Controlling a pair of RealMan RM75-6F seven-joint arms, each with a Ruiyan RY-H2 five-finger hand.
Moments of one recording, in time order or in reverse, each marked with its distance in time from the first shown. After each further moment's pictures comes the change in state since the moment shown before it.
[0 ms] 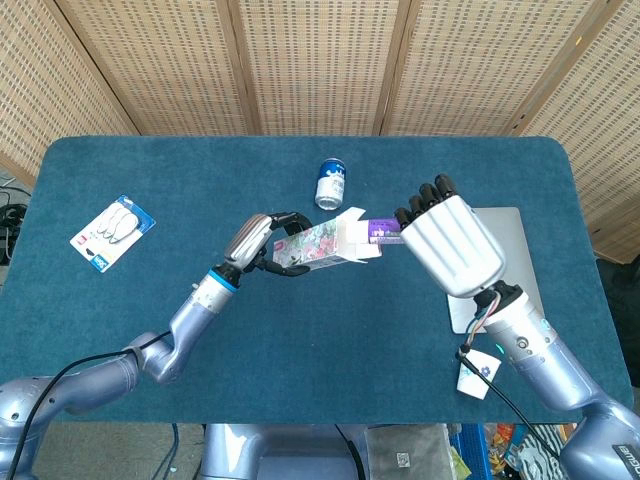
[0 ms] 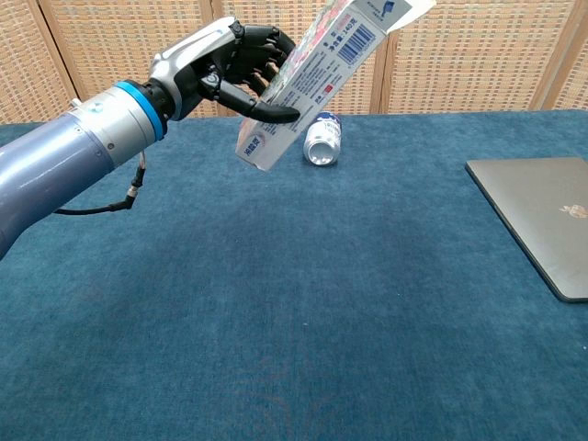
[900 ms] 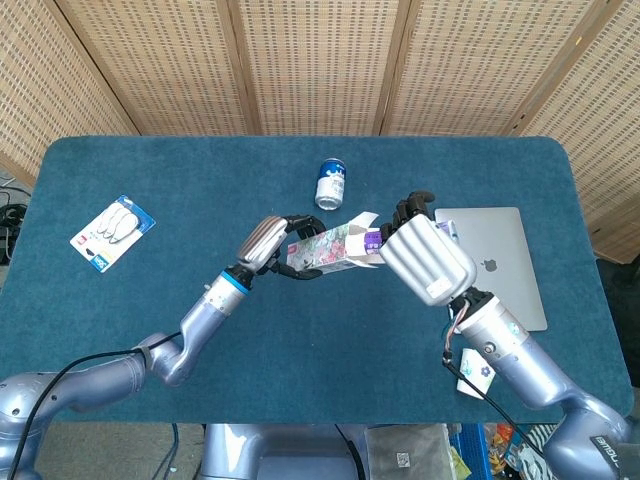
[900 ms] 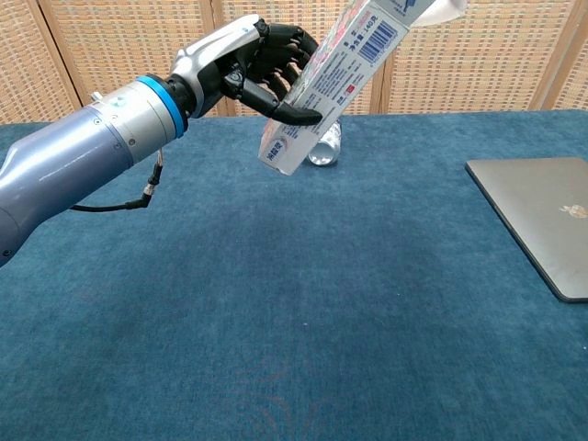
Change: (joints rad) left arm -0.031 0.005 -0.006 -0.065 -0.043 -0.029 0.086; right arm 0.084 -0.069 -0.101 0.020 0.013 -0.036 -0.264
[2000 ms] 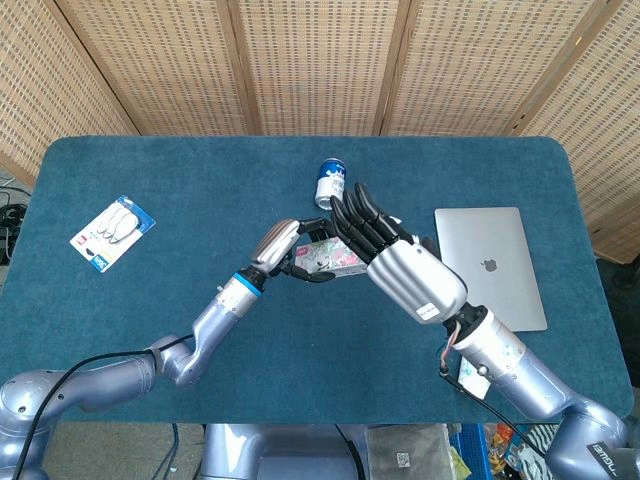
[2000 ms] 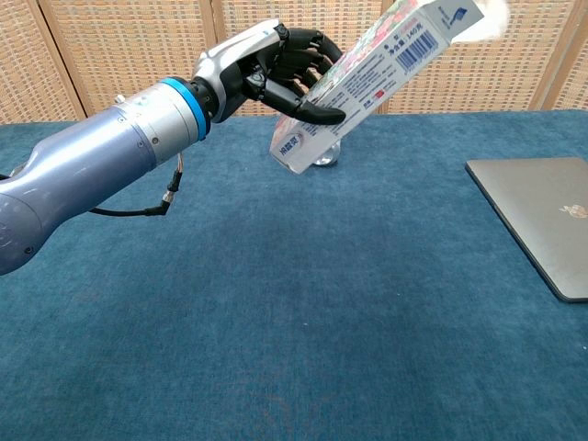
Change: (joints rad) left arm -0.024 -0.021 -0.030 -0.034 -0.060 -0.046 -0.010; right arm -0.013 -0.021 -0.041 0.018 -0.222 0.118 -0.212
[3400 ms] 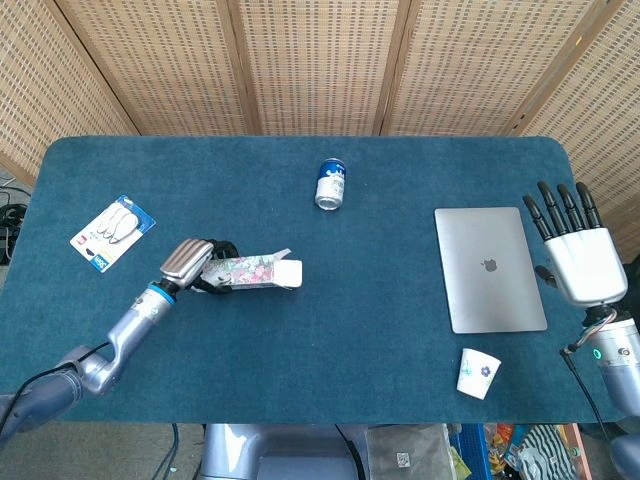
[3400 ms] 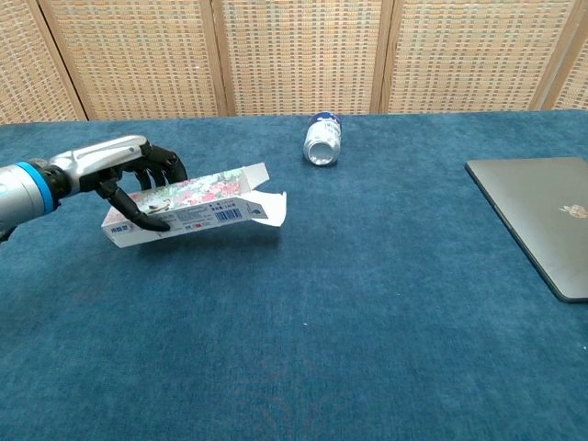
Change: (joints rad) left arm 0.206 0.101 0.268 0.275 0.098 -0.079 0.091; right arm -0.412 -0.199 -0.074 0.626 -0.004 0.190 1.058
